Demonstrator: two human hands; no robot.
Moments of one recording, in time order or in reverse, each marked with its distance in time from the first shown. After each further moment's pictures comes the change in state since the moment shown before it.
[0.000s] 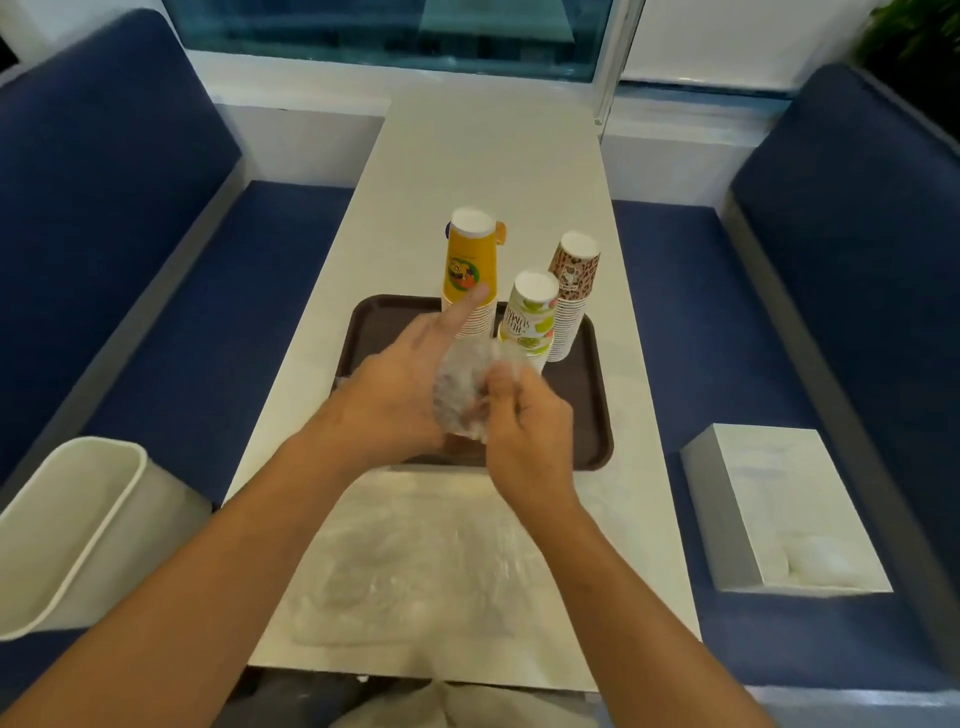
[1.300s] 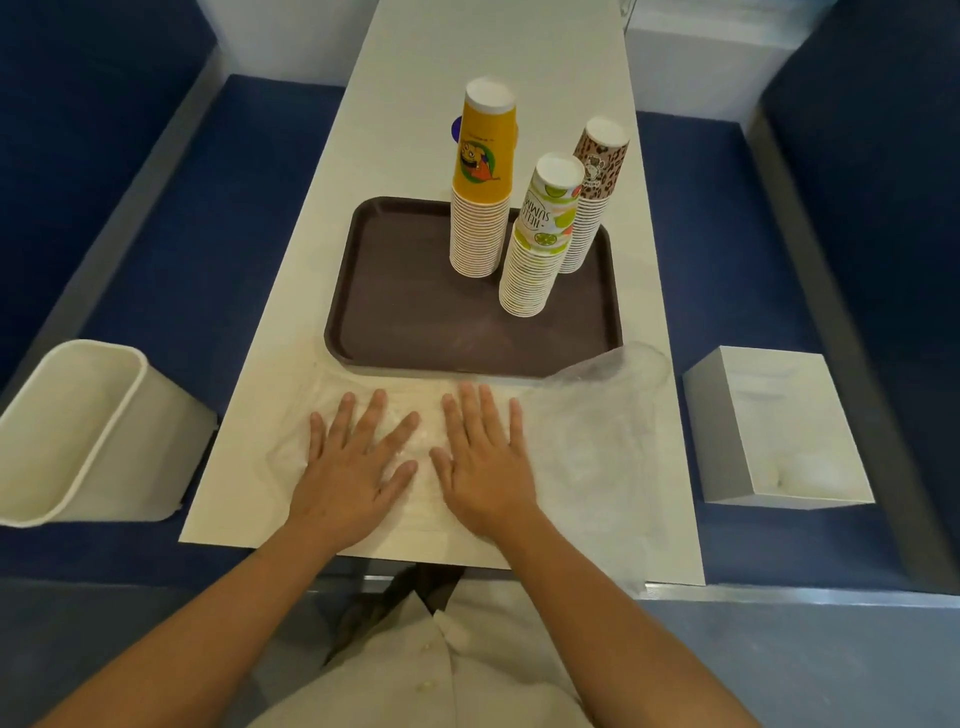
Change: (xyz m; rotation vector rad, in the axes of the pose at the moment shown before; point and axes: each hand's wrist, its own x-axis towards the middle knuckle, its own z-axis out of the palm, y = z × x) left_hand -0.141 -0.163 0.151 0.513 -0.108 -0.139; right_hand -0.126 0.146 0.041 -1.063 -0.688 -0.140
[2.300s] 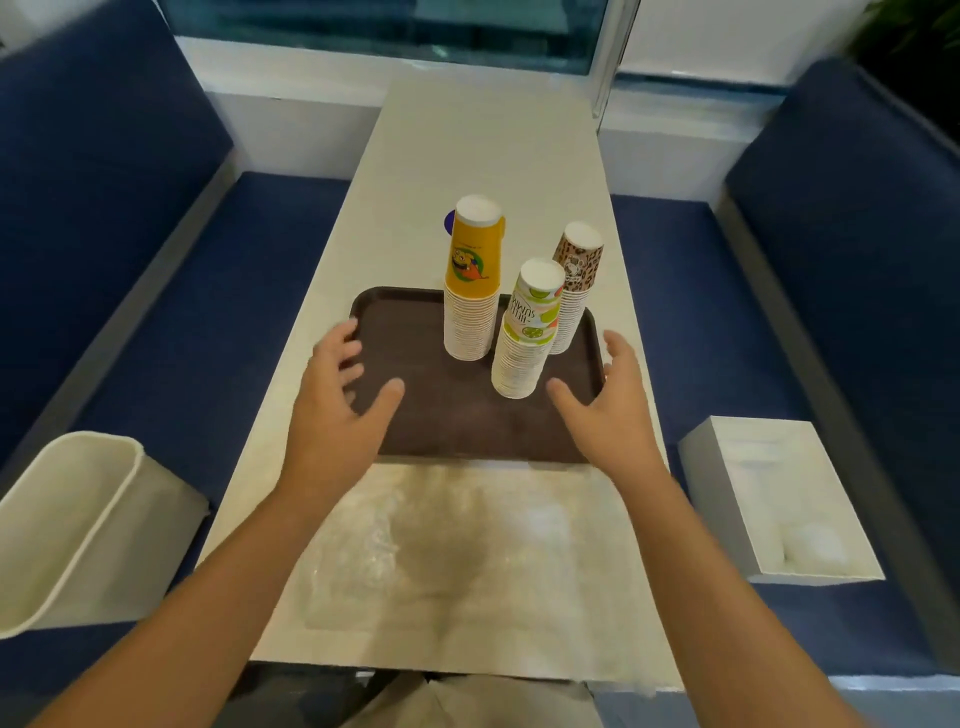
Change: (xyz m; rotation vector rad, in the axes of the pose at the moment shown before) left_hand 0.076 0.034 -0.166 -1.009 0.478 -0.221; right_hand 0.051 0.103 -0.173 0.815 0.422 0.423
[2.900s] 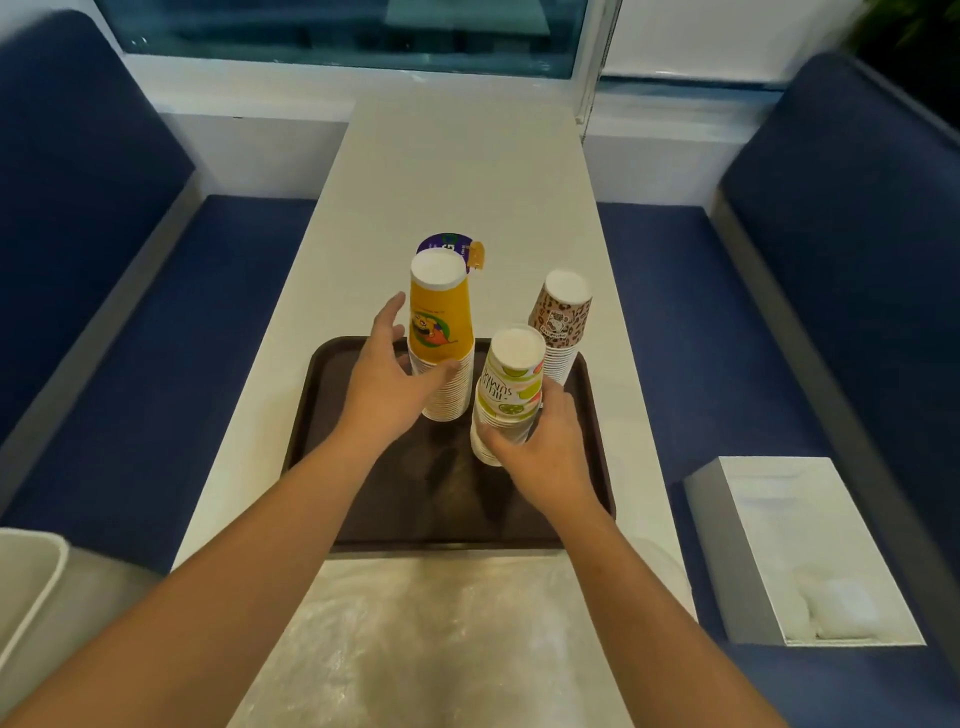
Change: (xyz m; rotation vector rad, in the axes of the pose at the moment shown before) left_hand 0.147 0.026 0.106 0.011 -0.157 -0.110; right_hand 0.081 0.017 0.068 0.163 -0.089 0.022
